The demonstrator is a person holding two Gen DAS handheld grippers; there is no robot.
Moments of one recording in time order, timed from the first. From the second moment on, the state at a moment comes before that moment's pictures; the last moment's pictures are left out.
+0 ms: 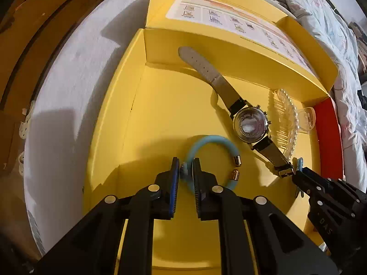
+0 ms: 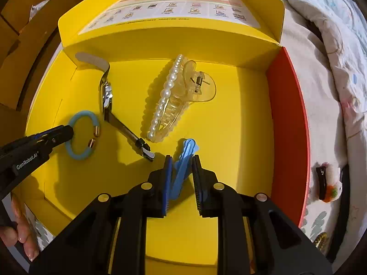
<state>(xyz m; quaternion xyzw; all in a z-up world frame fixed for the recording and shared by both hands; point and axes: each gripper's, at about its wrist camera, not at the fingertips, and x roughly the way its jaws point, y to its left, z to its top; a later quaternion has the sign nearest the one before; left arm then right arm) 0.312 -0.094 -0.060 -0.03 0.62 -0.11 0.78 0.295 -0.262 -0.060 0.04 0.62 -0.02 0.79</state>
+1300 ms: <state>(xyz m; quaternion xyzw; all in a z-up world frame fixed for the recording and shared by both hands) 0.158 0.036 -0.030 -0.03 0.59 -0.09 0.81 0.102 -0.265 0.029 0.03 0.56 0.01 0.83</state>
